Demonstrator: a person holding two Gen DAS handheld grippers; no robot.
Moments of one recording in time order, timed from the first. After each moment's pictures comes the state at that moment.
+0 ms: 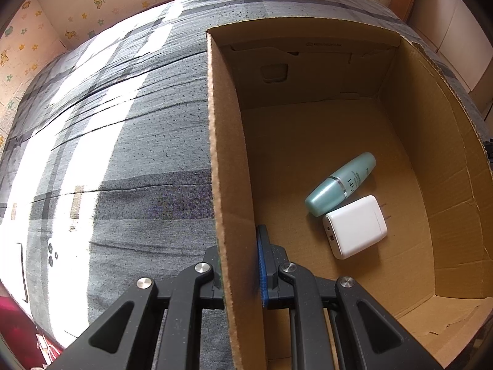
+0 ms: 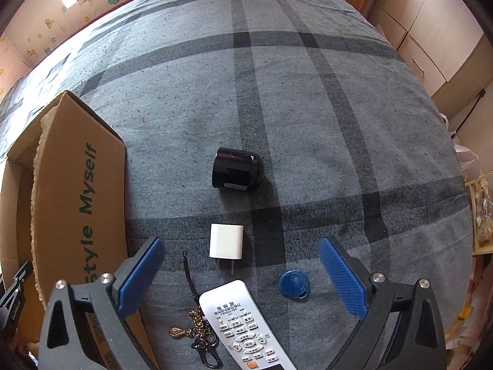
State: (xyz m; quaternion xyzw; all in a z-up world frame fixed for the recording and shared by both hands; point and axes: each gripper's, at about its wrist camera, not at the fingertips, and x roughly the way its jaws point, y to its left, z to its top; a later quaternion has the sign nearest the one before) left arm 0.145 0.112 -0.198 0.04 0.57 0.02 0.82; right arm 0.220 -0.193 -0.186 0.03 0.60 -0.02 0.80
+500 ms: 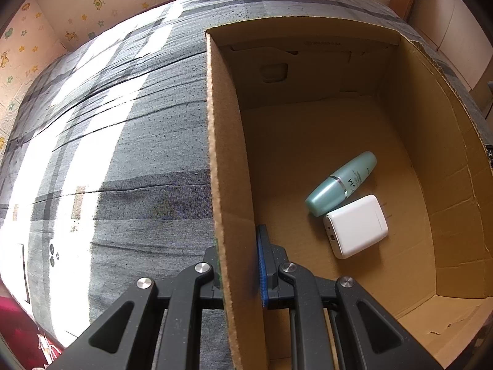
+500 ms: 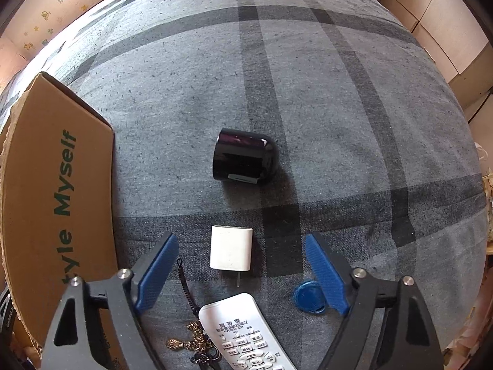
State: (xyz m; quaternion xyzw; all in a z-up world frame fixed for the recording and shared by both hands) left arm 0.145 0.110 -0.198 0.04 0.57 0.02 0.82; right arm 0.236 -0.185 -0.221 0.04 0.63 0.00 0.77
